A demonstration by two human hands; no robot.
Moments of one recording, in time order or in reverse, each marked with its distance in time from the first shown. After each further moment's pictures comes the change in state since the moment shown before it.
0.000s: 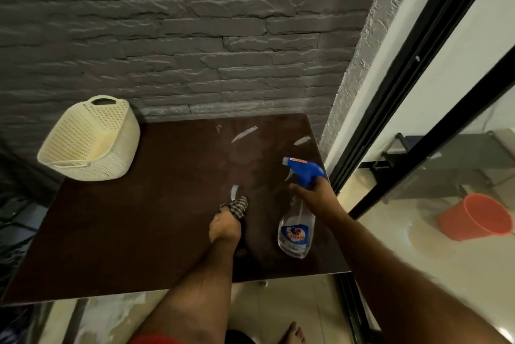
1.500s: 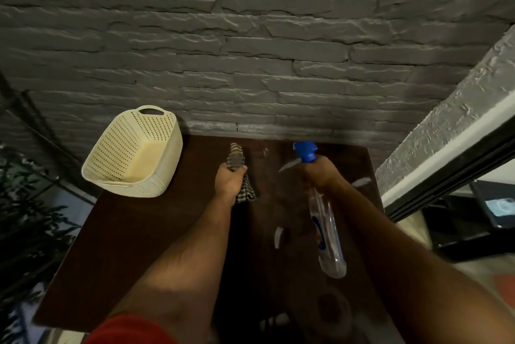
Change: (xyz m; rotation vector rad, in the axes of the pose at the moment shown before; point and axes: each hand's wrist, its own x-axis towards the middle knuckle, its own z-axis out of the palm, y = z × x) left_hand 0.195 0.013 -0.158 -0.913 0.172 -0.154; right_hand 0.155 -0.159 0.109 -0.059 -0.212 0.053
